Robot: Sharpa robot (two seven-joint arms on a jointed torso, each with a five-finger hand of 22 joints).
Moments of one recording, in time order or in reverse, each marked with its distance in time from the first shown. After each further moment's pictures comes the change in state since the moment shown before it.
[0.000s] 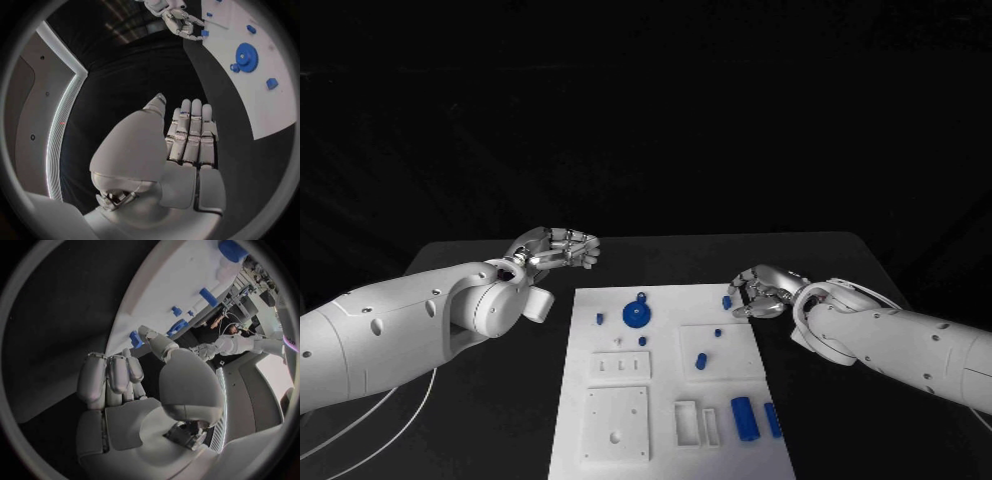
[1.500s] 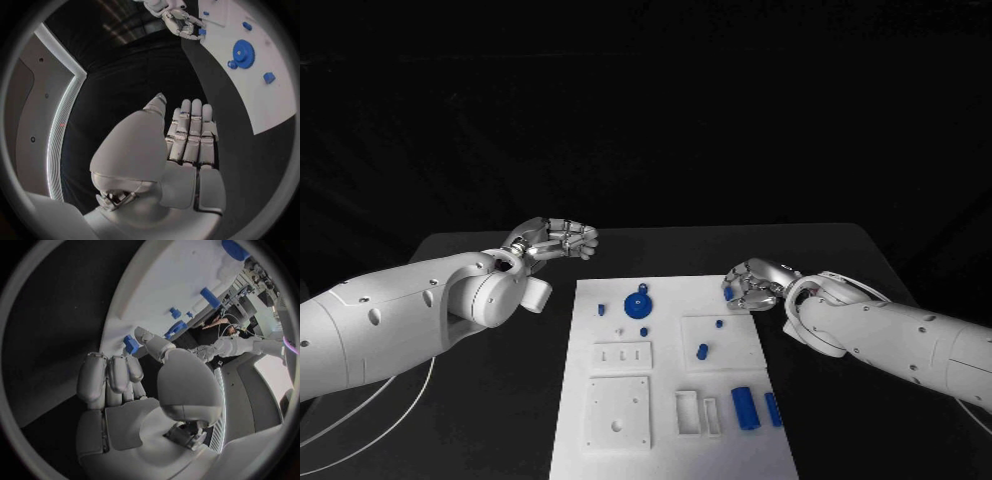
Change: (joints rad) left arm 0.001 -0.012 0.000 -0.001 -0.015 0.000 -0.004; left_hand 0.004 -0.004 -0.005 -0.001 0.000 0.000 0.000 0.000 -0.001 -0.004 0.004 0.000 -0.001 0.000 0.000 0.004 -0.003 -0.007 0.000 0.000 0.000 0.000; right arm -0.011 0.041 0.000 -0.028 -0.002 0.000 0.012; right_hand 0.019 0.026 0.055 -0.020 -0.070 0.065 -0.007 0.032 0.013 -0.003 0.003 -0.015 0.015 -0.008 0.000 -0.014 0.000 0.000 -0.002 0.005 0.001 0.000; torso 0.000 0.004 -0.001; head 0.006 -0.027
